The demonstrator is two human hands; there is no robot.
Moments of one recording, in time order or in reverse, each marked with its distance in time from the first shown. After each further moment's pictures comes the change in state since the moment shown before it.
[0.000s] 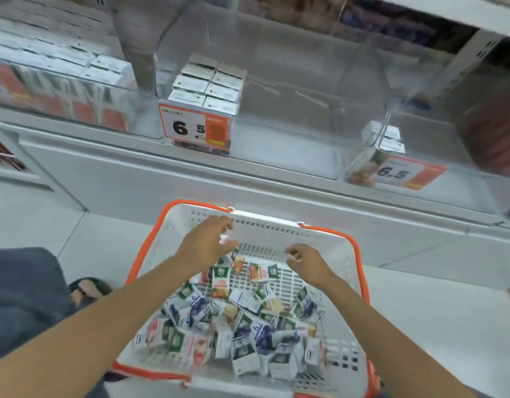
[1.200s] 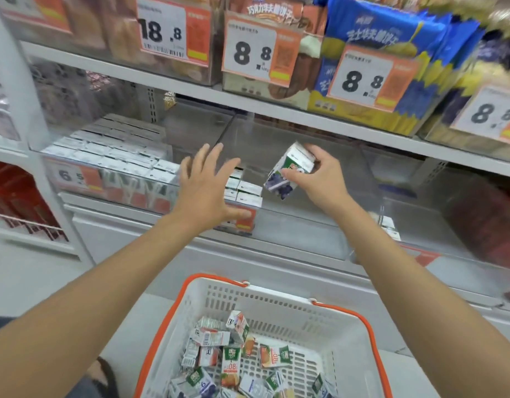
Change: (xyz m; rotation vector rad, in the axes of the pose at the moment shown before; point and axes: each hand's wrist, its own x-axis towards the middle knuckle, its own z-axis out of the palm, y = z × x) left_hand 0.046 0.058 -0.216 0.460 0.610 0.163; right_hand 0.015 -0.274 -0.197 0.479 0.546 -0.544
